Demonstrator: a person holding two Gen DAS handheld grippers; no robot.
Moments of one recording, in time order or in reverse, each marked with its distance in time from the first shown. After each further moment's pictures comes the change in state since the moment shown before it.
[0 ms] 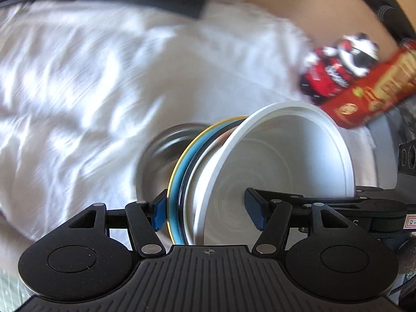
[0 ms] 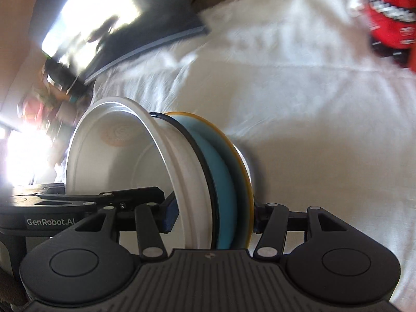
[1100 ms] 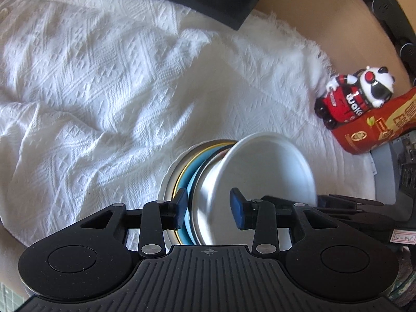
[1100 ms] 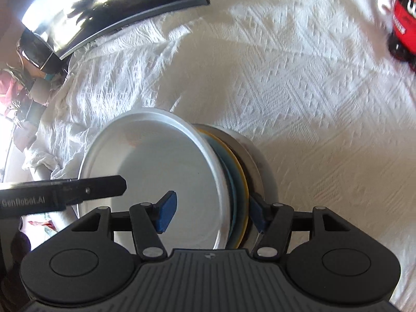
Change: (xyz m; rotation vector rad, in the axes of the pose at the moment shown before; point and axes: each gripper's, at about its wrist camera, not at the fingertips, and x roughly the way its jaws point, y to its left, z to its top) left arm 0.009 0.048 0.008 -0.089 -0.046 -0.063; right arm 0.057 0.013 0.012 -0.065 0.032 -0.148
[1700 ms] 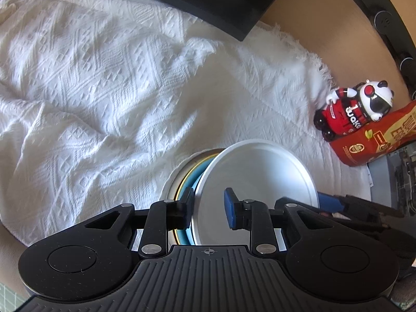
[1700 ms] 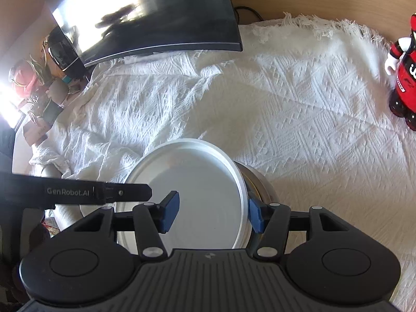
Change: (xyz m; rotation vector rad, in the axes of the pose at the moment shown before) left arm -0.001 0.007 0.003 -0.044 -0.029 -0.011; right arm -0.038 0.031 -0.001 -0.133 -0.146 -0.003
